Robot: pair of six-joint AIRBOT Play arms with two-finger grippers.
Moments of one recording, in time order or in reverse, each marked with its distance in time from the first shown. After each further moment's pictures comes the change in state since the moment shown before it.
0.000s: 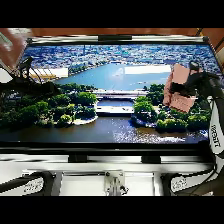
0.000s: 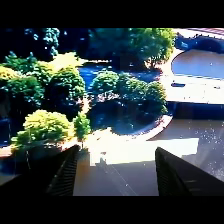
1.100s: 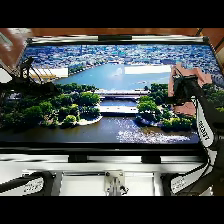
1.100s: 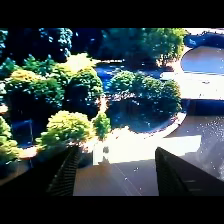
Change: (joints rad) left arm 0.000 0.002 0.000 0.000 -0.006 0.018; right arm 0.082 -0.103 0.001 -0.431 -0.261 -0.027
